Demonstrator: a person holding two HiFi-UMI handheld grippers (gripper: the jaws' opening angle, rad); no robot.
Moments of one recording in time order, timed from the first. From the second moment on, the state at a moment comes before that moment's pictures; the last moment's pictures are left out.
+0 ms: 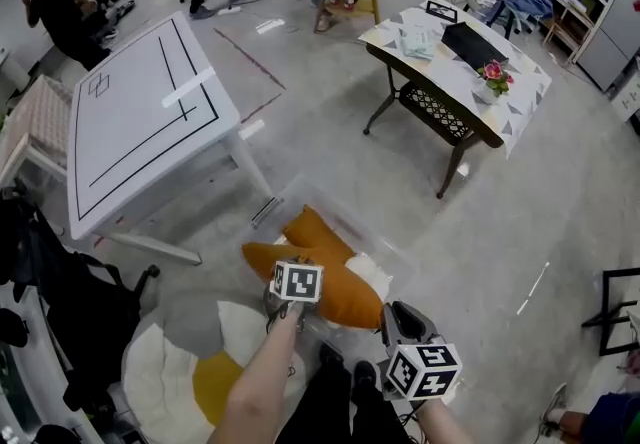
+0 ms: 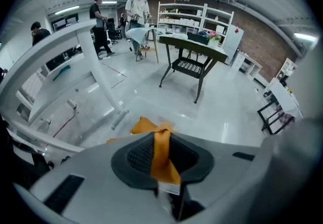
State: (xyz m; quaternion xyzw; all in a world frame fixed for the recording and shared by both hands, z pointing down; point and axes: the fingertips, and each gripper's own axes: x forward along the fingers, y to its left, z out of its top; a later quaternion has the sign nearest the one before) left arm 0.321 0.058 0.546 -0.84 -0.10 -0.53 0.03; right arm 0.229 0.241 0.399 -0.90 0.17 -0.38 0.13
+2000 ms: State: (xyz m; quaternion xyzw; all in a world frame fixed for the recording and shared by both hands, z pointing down) left arm 0.153 0.051 0.340 -0.94 -0.09 -0.31 -0.11; right arm 0.165 0.263 0.339 -0.91 0.23 -0.32 0.11
